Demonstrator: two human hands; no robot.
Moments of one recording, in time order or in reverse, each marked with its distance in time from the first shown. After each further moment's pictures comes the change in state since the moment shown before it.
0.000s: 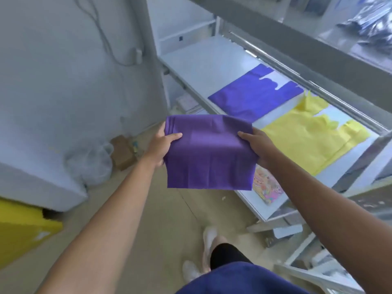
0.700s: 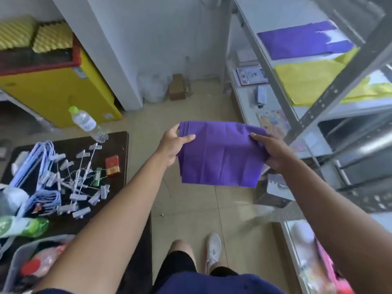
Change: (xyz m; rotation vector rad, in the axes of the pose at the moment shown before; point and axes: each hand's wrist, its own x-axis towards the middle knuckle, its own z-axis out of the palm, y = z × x) left_hand -0.469 -0.225 0.167 -0.114 0.464 -0.025; right_hand -0.318 0.179 -0.194 -0.079 -0.383 0.233
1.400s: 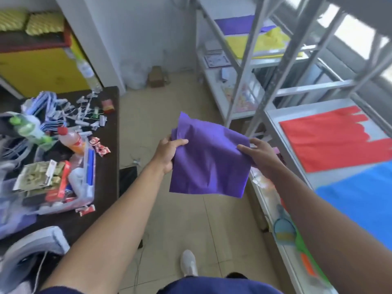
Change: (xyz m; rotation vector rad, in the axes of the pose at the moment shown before) left_hand -0.443 -0.171 0.042 -0.222 -0.112 -0.086; right_hand -0.443 0.228 -0.120 -0.303 0.107 -0.183
